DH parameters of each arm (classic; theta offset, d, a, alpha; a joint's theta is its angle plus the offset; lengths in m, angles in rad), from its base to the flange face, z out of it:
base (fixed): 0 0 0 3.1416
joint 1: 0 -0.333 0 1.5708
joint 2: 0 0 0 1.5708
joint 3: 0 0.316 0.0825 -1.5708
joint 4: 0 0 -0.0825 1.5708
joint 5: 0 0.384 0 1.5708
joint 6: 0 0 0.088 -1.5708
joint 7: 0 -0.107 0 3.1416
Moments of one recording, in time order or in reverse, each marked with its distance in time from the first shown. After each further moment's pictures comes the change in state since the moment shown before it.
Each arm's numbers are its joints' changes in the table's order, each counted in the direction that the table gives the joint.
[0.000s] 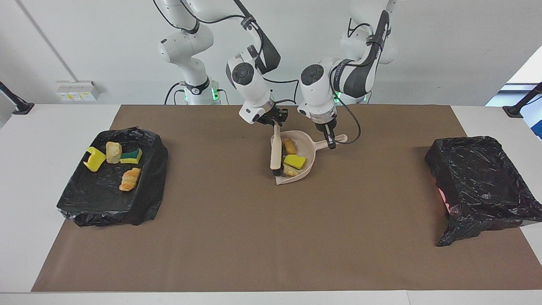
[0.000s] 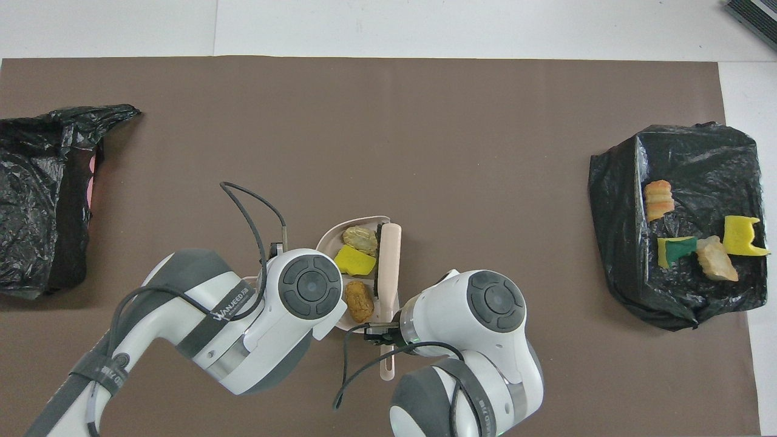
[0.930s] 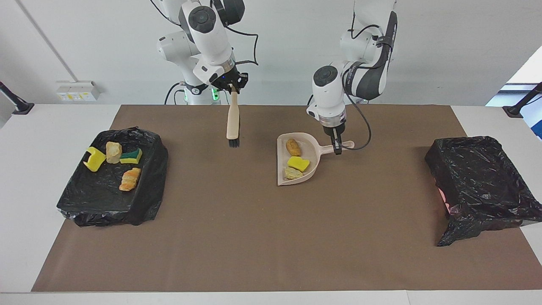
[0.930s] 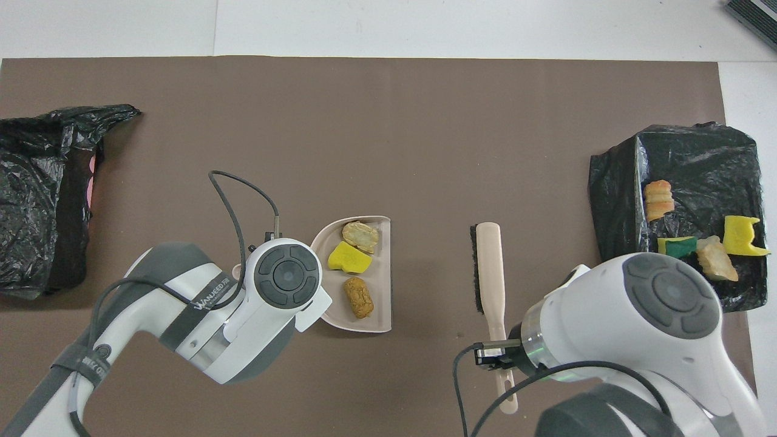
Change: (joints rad) left arm -0.088 -0.015 0.011 -0.009 0.000 0.076 -0.191; right arm 0.138 -0.298 0.024 0.016 -0.259 -0.445 -0.090
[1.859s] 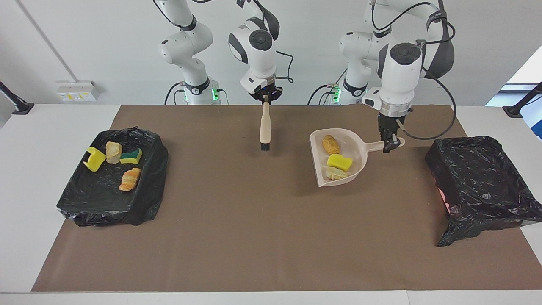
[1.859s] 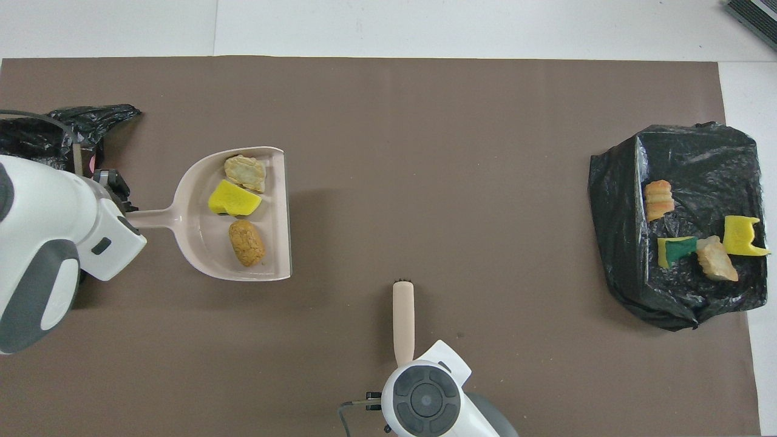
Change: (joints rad) left arm -0.386 -0.124 0.025 -0.095 -0.103 -0.043 -0.369; right arm -0.329 0.236 0.020 0.144 0.001 0.451 -0.264
